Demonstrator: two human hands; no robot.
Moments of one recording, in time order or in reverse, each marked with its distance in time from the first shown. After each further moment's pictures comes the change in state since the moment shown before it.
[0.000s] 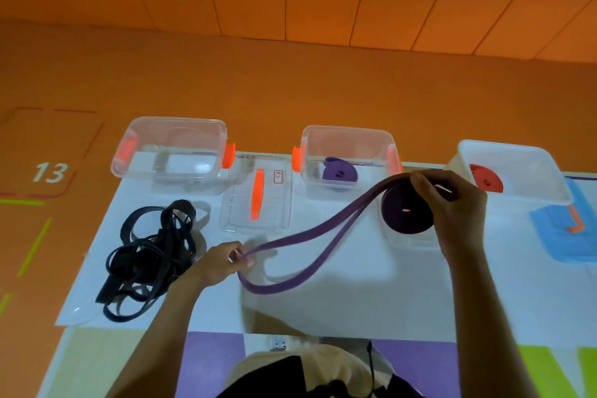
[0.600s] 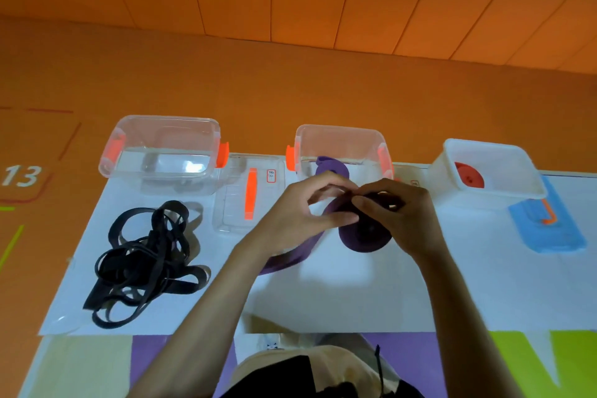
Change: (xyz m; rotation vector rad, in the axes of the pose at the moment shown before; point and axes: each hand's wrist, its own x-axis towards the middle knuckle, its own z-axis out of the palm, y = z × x) left_hand -0.064 0.208 0.006 -0.371 -0.055 0.786; right_hand -0.038 -0.039 0.044 -0.082 -0.377 -0.164
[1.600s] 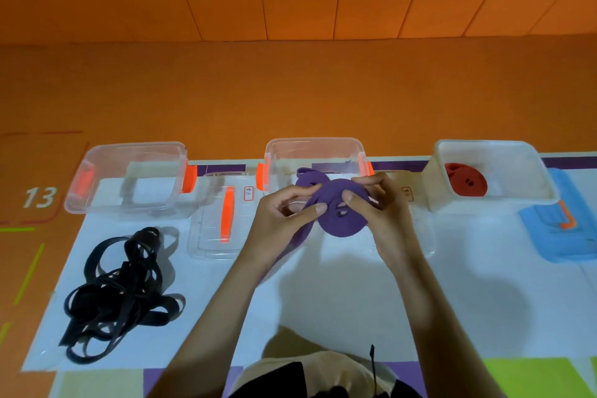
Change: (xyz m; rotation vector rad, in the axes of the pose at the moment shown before) left_hand 0.088 -0.019 0.058 -0.214 0.376 -0.230; right_hand 0.050 0.089 -0.042 0.574 0.163 0.289
